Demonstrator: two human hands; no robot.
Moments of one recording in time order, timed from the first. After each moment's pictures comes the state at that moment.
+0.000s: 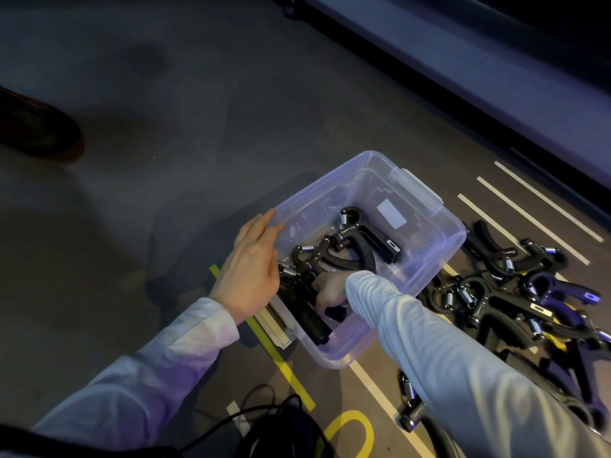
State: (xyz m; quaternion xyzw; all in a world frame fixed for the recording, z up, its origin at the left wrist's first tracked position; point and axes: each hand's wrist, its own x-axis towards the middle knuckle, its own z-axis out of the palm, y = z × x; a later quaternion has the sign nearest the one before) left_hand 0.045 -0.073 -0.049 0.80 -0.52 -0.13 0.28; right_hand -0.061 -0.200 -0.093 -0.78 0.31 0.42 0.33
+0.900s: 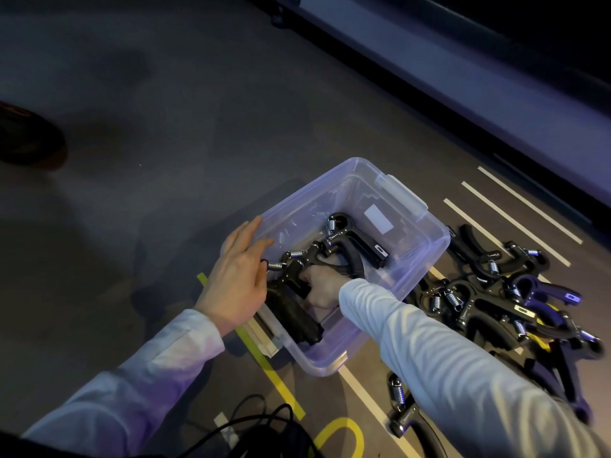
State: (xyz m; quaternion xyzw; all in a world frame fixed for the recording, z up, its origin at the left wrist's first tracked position) left_hand 0.044 -0.072 -0.051 0.80 -0.51 -0.13 0.28; right_hand -0.068 -0.203 -0.095 -0.85 0.32 0.28 0.32
